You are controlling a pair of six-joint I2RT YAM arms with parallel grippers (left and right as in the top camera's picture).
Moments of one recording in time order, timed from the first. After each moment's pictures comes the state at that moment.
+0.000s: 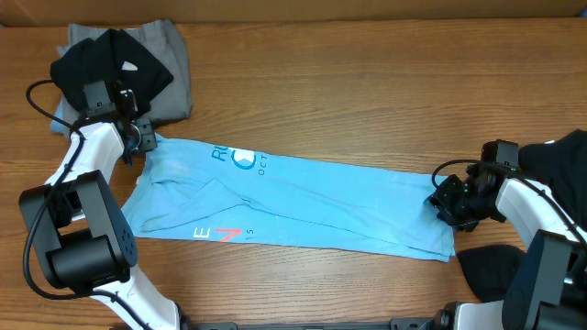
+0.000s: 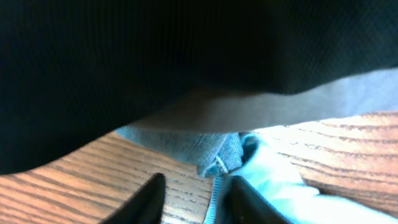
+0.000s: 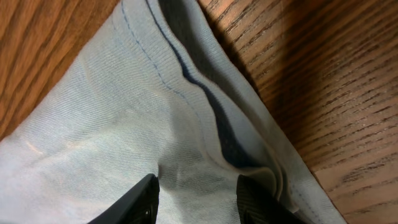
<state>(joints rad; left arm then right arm) 0.28 1.95 1.28 -0.48 -0.06 0.00 -0.27 1.59 0.79 -0.70 -0.31 0.49</state>
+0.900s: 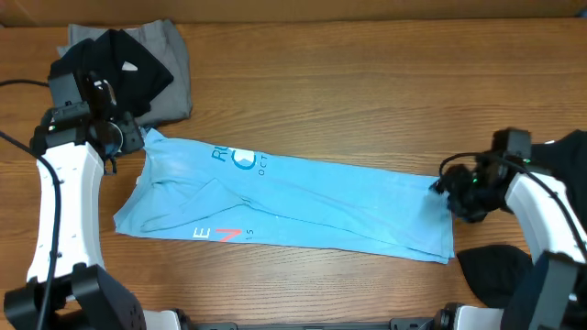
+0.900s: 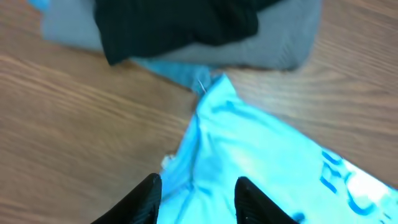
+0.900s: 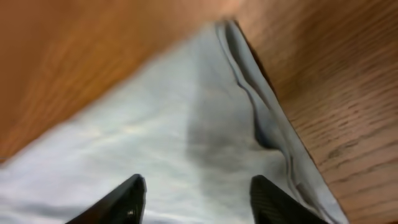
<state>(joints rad) 0.28 1.57 1.31 -0.84 0.00 -0.10 -0.28 1.52 0.91 -0.82 -0.31 0.45</state>
